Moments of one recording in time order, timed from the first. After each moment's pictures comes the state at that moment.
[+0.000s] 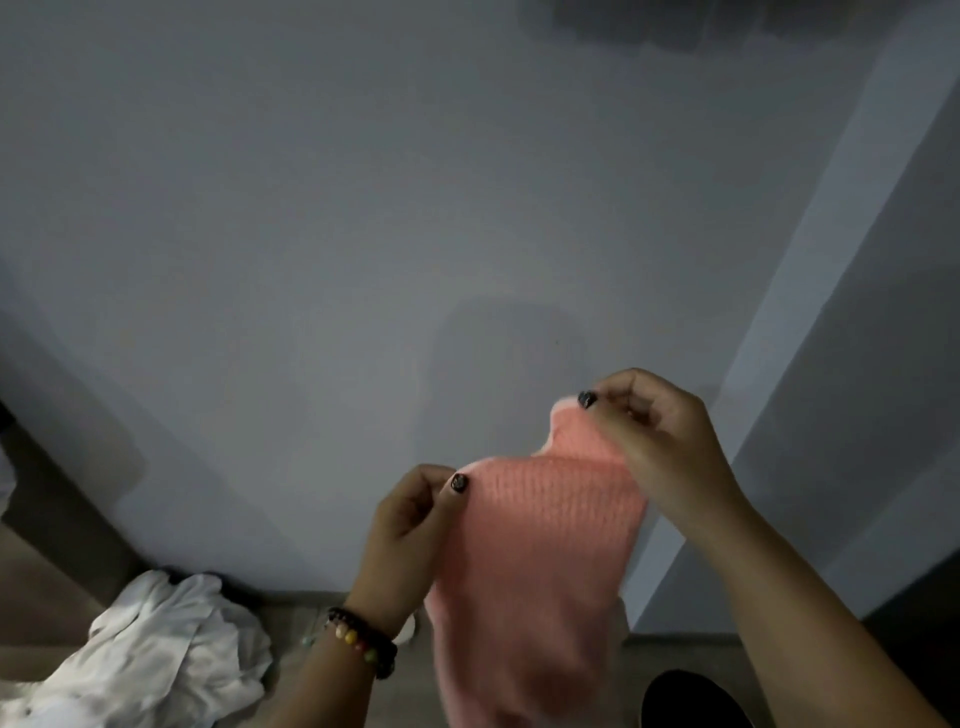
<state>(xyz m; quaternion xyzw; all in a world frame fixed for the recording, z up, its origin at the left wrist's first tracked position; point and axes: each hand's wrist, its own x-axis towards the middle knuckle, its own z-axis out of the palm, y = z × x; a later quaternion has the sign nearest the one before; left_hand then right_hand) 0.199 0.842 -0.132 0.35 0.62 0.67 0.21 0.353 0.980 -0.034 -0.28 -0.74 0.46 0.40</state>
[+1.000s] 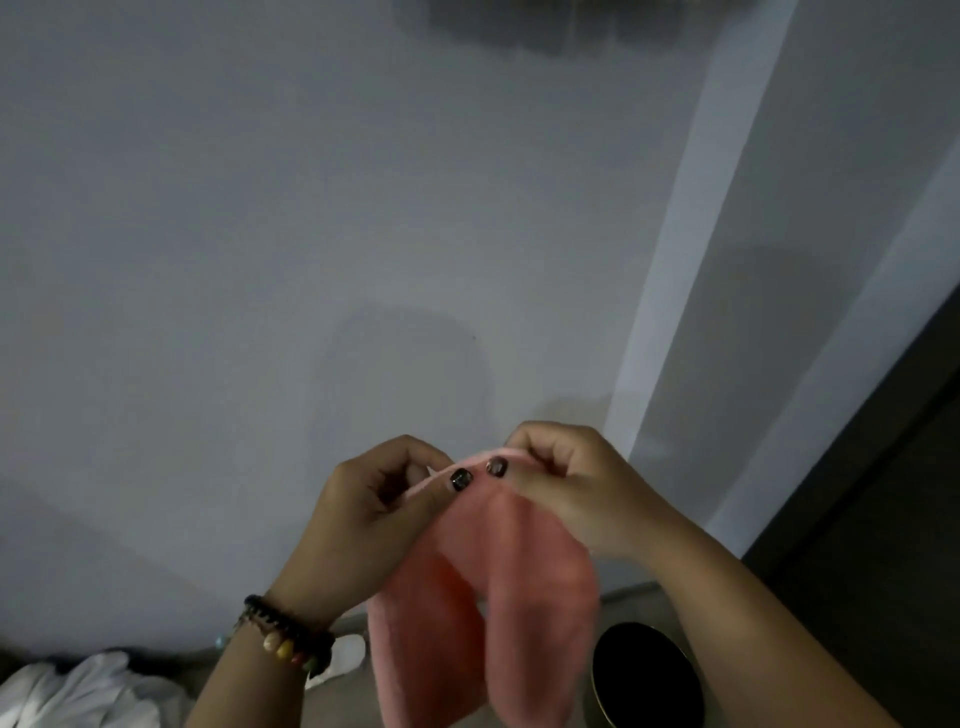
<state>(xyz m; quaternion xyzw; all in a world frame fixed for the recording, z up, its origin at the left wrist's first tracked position) 0.202 0.841 -0.070 0.55 0.57 0.57 0.21 0.376 0.947 -0.044 -0.24 -0.81 0.46 0.27</state>
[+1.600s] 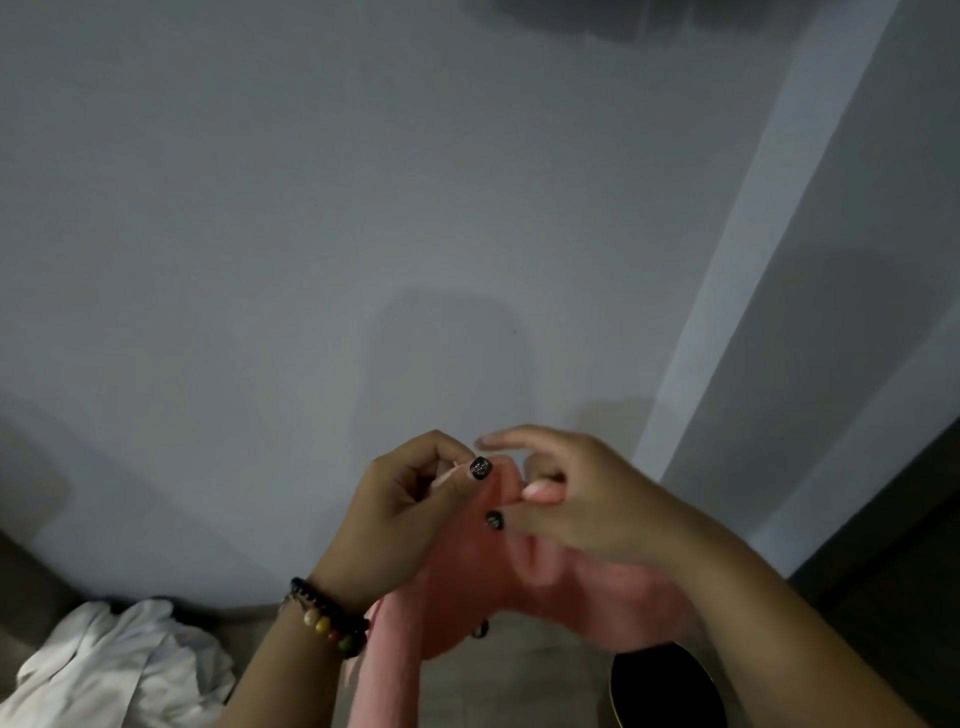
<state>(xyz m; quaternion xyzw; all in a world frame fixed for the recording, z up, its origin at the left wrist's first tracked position) 0.202 0.844 -0.084 0.52 0.55 0.61 0.24 0.360 0.954 -0.047 -0.21 -0.86 0.45 0.13</state>
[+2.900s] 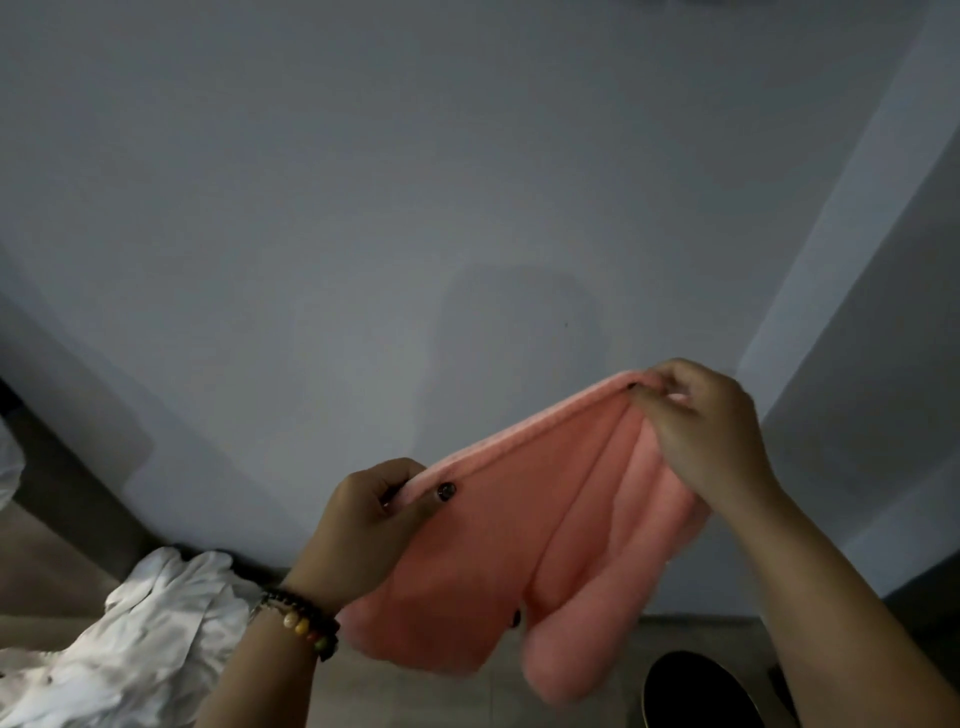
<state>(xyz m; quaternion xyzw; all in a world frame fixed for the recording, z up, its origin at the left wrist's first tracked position) 0.159 0.818 -0.116 0.46 0.72 0.49 0.18 0.356 1.018 -0.051 -0.39 -0.79 0.27 0.39</state>
